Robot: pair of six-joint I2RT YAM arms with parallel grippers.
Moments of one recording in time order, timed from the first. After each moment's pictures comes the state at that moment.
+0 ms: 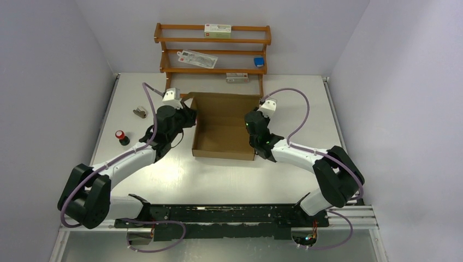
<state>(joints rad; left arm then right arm) -0.49 1.30 0.69 0.39 -0.13 -0.55 0.69 1.51 0.81 0.31 0.77 0.48</state>
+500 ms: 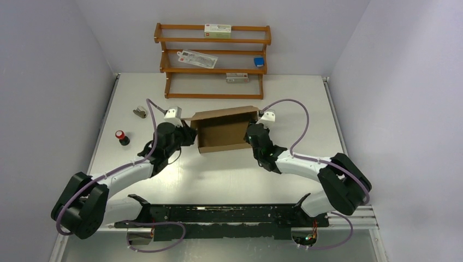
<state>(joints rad) -0.52 1.20 0.49 0.41 -0.08 -0.54 0.74 1.44 0.63 0.36 0.68 0.49</state>
